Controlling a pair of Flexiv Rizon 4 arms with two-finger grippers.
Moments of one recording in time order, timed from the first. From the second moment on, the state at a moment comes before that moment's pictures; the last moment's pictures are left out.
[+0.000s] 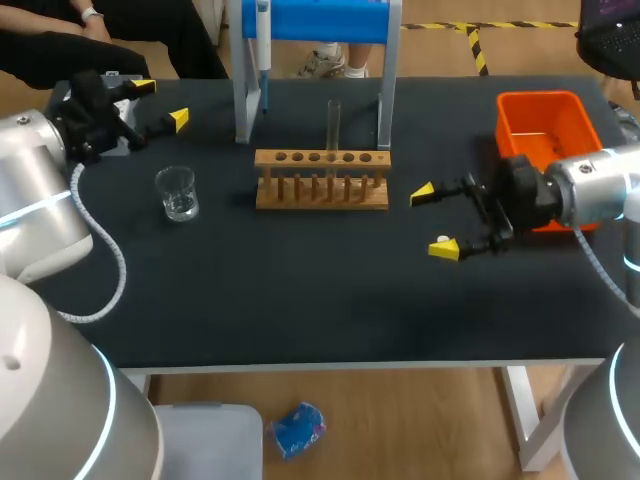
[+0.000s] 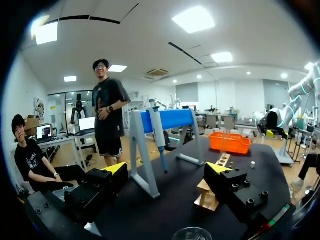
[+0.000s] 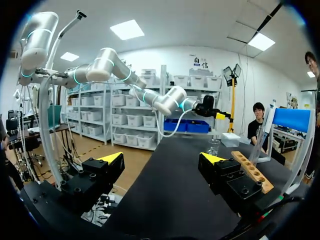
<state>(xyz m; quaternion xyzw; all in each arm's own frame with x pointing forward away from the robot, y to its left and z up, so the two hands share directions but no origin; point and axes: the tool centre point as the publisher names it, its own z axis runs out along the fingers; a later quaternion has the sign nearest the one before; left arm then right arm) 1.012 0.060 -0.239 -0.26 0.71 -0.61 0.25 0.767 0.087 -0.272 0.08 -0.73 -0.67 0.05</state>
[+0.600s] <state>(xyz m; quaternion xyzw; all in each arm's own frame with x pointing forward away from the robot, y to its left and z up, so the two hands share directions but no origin) 1.035 0.154 -0.254 -0.37 0.71 -0.52 0.29 0.766 0.086 -0.271 0.08 -0.73 -0.67 0.05</state>
